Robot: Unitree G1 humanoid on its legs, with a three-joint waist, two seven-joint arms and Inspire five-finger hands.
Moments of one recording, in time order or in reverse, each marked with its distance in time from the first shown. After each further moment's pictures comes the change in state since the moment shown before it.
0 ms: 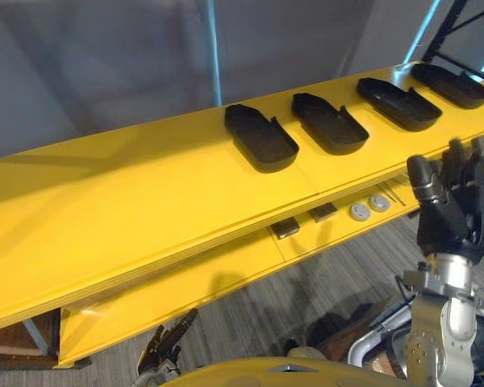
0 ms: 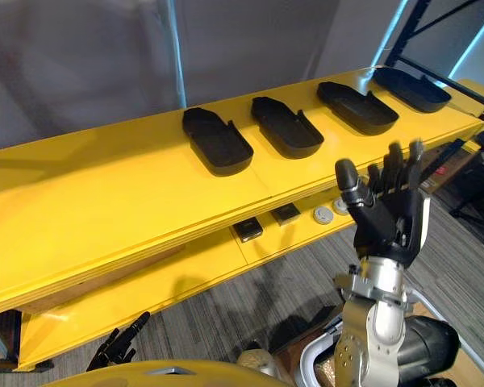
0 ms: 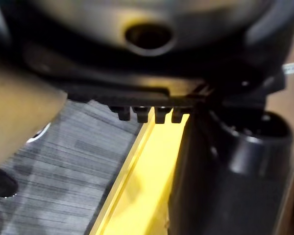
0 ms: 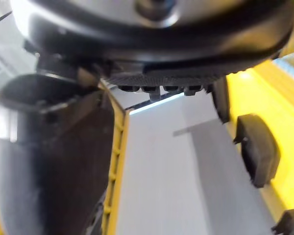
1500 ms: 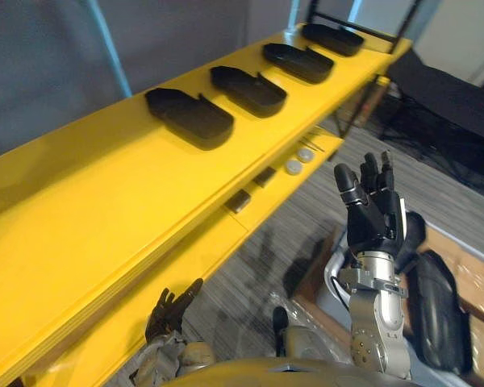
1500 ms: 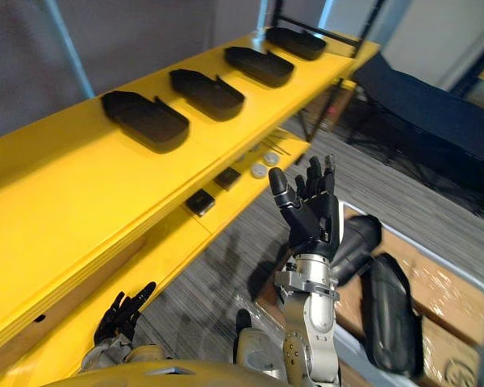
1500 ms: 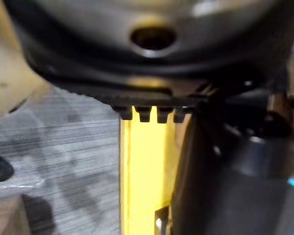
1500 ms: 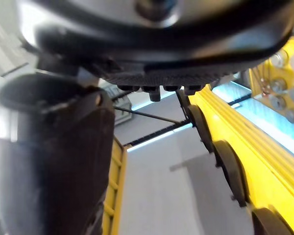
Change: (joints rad) left arm -0.091 -0.018 -0.104 -0.120 -0.040 -0.029 0.044; right arm -0.096 0.021 0.346 0.119 -0.072 -0.130 -0.081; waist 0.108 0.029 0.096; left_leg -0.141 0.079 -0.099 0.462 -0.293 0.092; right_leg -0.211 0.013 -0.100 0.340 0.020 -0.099
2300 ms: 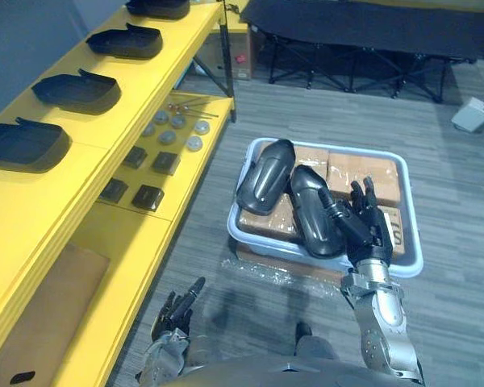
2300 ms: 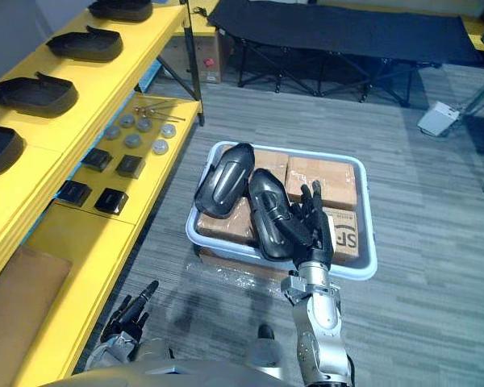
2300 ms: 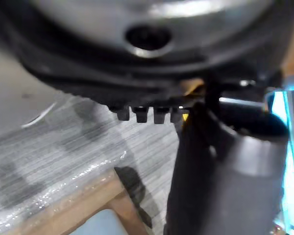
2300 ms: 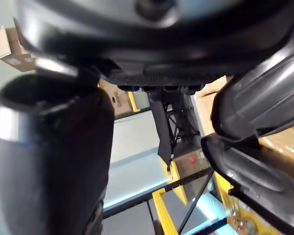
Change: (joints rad) left arm 0.013 0.034 -0.025 0.070 -0.153 0.007 -0.023; right arm -0.035 -0.103 -0.057 0.232 -0.053 0.114 -0.026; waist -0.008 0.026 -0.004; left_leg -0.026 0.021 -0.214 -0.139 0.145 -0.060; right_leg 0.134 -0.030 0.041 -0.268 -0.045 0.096
